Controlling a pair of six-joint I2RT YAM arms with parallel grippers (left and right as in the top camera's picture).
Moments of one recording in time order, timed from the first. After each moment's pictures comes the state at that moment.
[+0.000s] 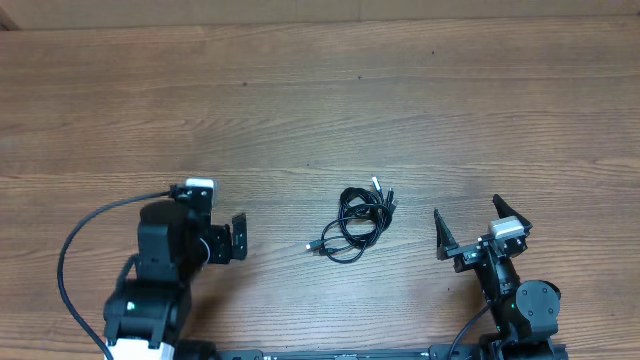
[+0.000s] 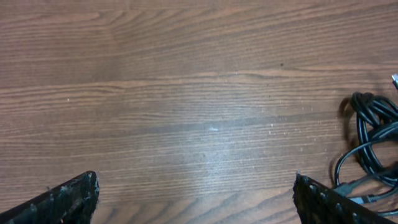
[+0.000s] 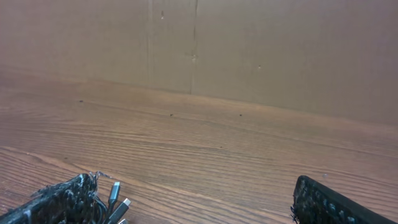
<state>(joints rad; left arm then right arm) -0.09 0.76 0.65 -0.69 0.05 -0.04 0.11 0.01 0.02 -0.06 -0.13 -0.07</state>
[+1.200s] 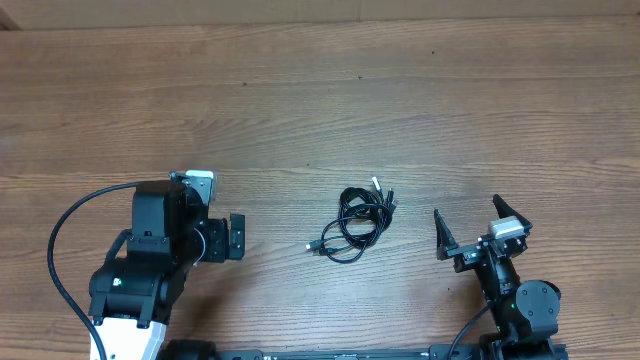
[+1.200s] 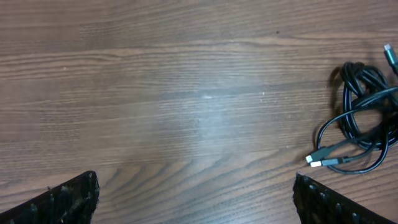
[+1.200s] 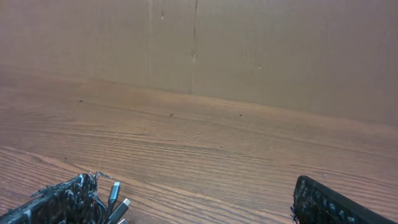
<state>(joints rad) -0.09 0.88 0.85 -0.94 0.07 -0.05 0.11 0.01 0.02 -0.06 -0.13 -0.07</state>
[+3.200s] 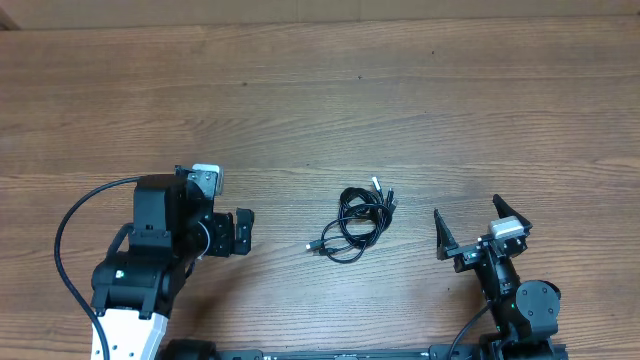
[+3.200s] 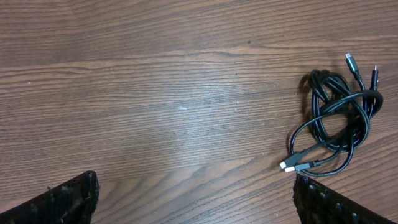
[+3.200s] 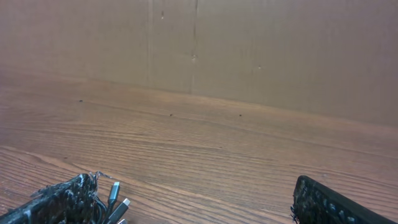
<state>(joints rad) -0.09 0.91 0.85 -0.89 0.16 -0.05 0.11 0.01 0.02 -0.06 -0.13 -0.07</state>
